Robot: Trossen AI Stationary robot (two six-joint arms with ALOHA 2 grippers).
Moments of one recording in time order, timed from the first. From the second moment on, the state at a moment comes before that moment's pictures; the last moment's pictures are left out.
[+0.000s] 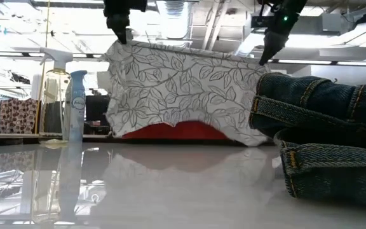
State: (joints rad) left arm 0.38 1.52 1.73 -1.35 -0.78 0.24; right arm -0.63 1.24 1.33 -0.95 0.36 -0.48
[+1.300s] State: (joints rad) left arm -0.24 1.52 0.95 -0.89 -0.09 -0.57; right arm 0.16 1.41 0.92 -0.82 -0.12 0.07
